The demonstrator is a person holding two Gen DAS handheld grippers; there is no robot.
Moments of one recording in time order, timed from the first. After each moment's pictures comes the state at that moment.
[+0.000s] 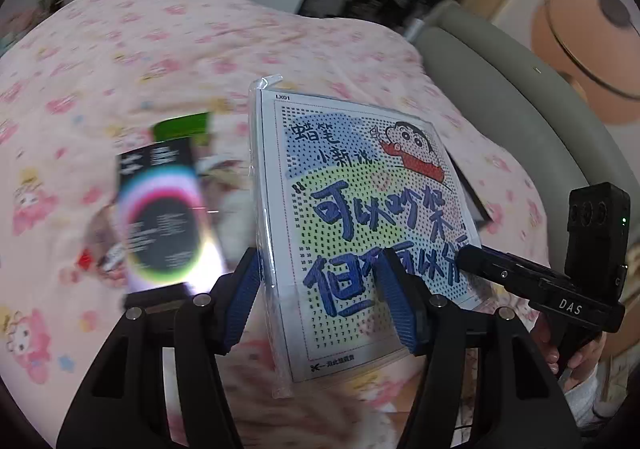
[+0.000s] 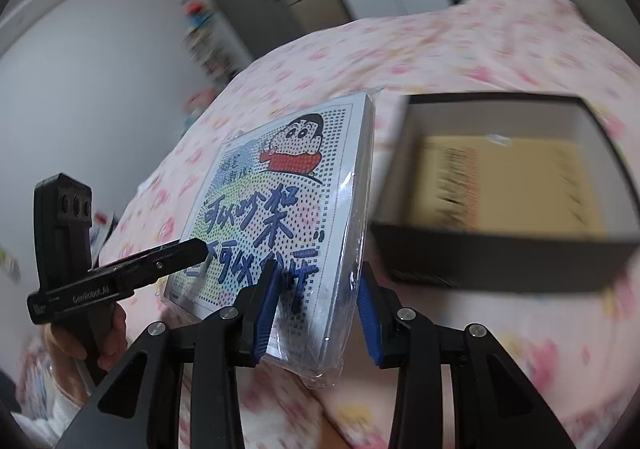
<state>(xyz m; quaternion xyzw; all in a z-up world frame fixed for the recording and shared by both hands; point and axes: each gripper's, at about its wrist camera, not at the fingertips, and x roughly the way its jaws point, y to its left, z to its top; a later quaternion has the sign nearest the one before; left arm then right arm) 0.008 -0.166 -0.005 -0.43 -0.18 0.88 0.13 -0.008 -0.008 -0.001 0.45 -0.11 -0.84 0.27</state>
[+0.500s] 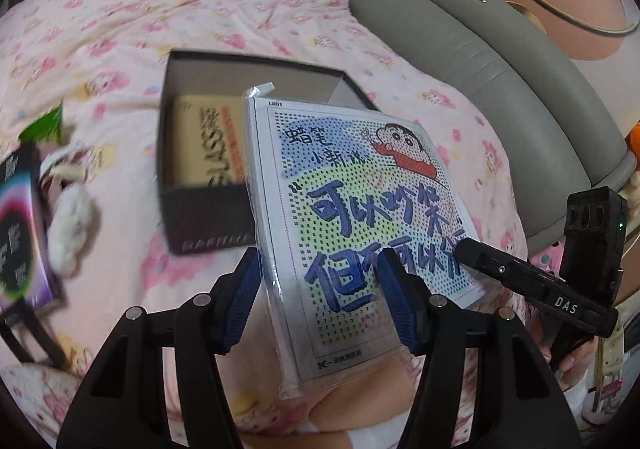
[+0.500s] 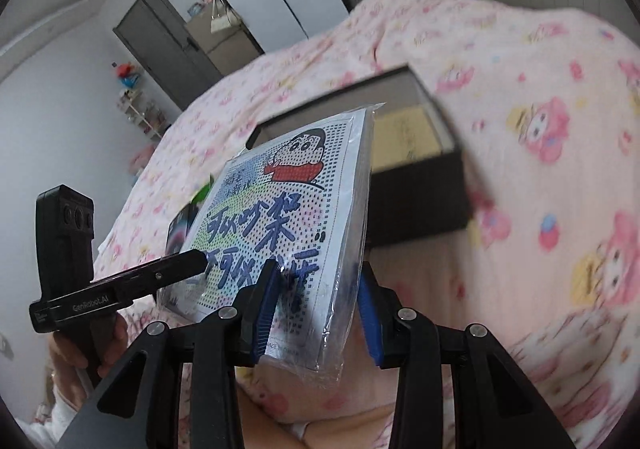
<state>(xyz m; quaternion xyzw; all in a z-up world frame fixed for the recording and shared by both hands) -0.030 -0.020 -0.019 -0.46 -0.14 0.84 0.23 0.002 0.135 -0.021 0.43 -0.18 -0.87 0.16</state>
